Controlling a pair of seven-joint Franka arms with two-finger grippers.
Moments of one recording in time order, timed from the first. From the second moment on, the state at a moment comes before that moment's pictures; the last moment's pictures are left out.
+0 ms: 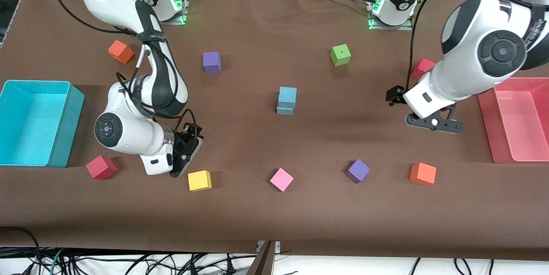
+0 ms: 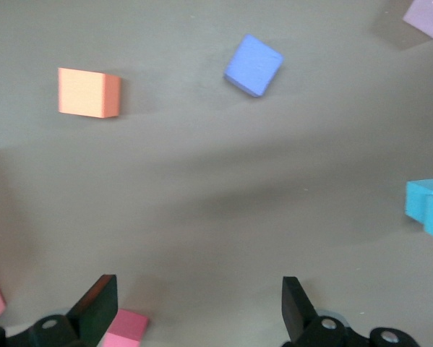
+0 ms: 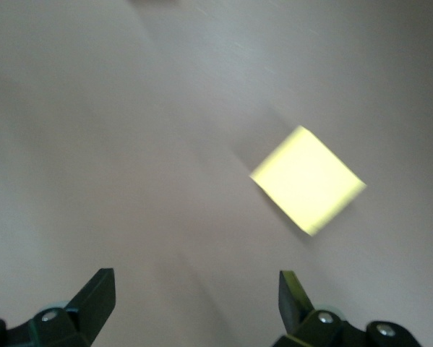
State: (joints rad) left arm 0.19 0.29 -0.46 -1.53 0.12 1.65 -0.11; right arm 0.50 0.73 -0.31 -1.31 0.37 1.98 -0.88
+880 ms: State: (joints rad) left arm -0.04 0.11 0.02 -1.66 0.02 1.74 0.11; right arm 0.20 0.38 -0.33 -1.40 0.11 1.97 -0.76
